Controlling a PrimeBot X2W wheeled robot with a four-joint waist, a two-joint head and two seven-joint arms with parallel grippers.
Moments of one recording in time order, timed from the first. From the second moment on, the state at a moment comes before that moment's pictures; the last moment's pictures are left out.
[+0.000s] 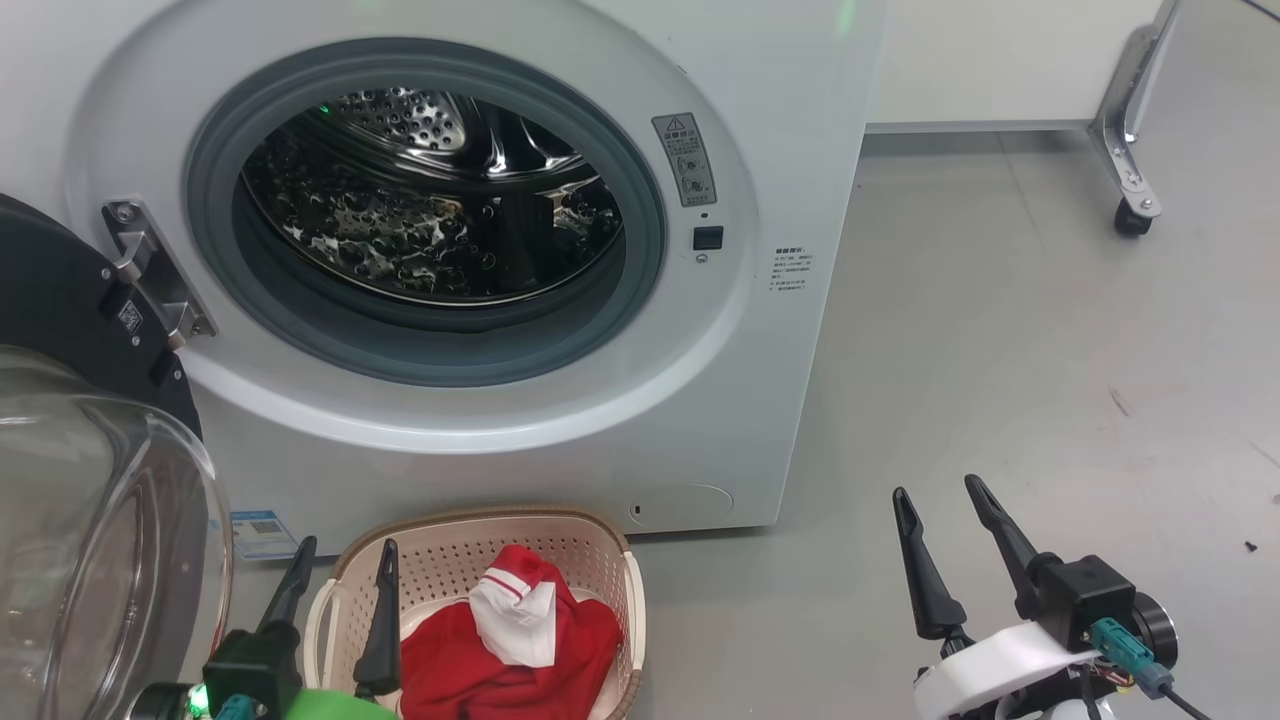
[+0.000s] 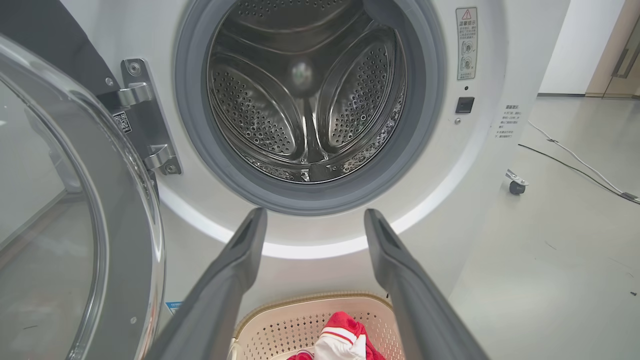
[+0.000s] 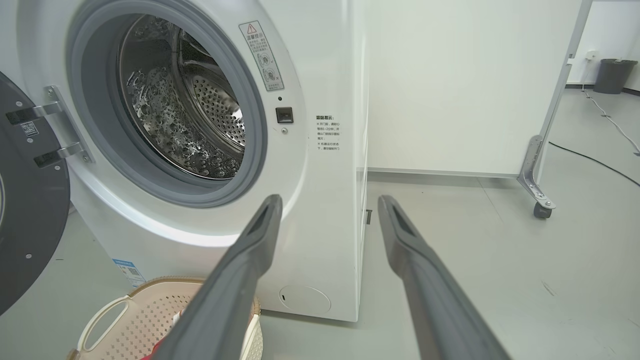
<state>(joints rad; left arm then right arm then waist) 0.04 0.08 -0.18 0.20 -0.27 0.03 -0.25 0.05 -0.05 0.20 0.18 0.24 0.03 -0.26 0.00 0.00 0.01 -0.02</state>
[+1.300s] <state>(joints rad) 0.17 0.08 -0.20 -0.02 -0.23 0.07 -0.19 0.08 -0.05 0.20 0.15 0.24 0.02 -0.26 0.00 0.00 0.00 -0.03</state>
